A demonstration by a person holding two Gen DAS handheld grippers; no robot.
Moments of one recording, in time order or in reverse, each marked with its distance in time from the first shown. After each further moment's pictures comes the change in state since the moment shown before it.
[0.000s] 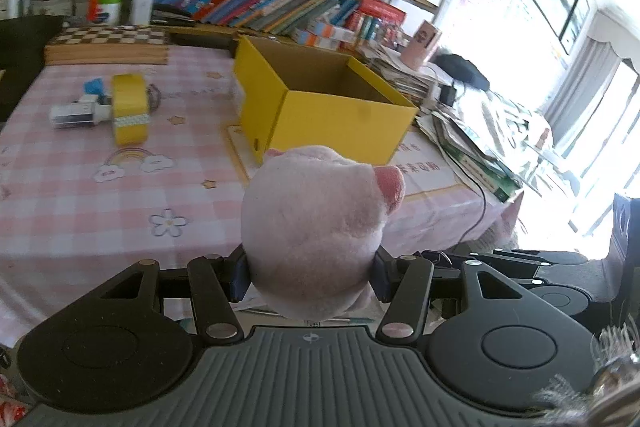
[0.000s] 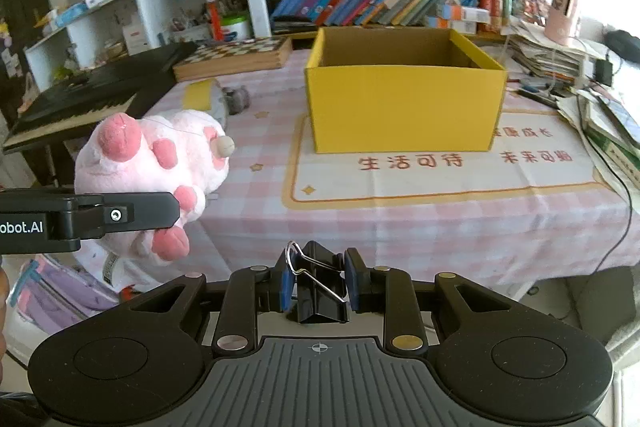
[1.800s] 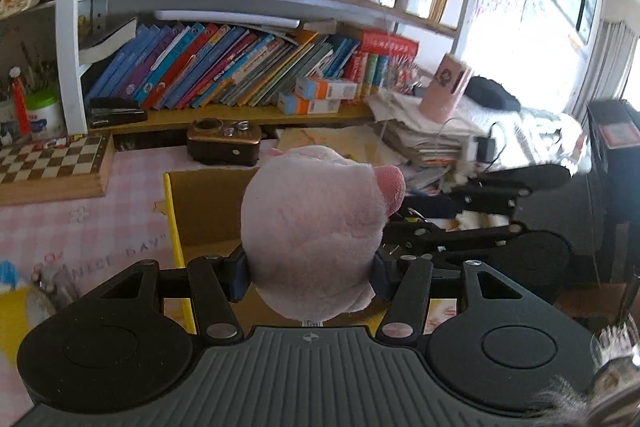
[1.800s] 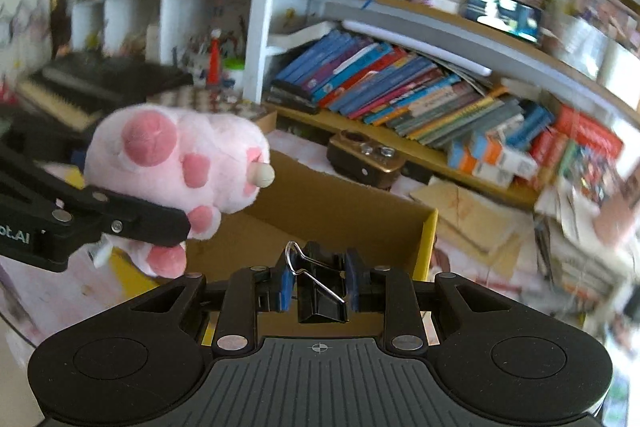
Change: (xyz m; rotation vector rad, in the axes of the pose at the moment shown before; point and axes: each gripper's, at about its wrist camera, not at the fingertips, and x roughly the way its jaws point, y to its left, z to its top) left arm 0.191 -0.063 0.194 0.128 -0.085 0.118; right arm 0.144 -0.134 0.217 -0.484 -0.123 0.113
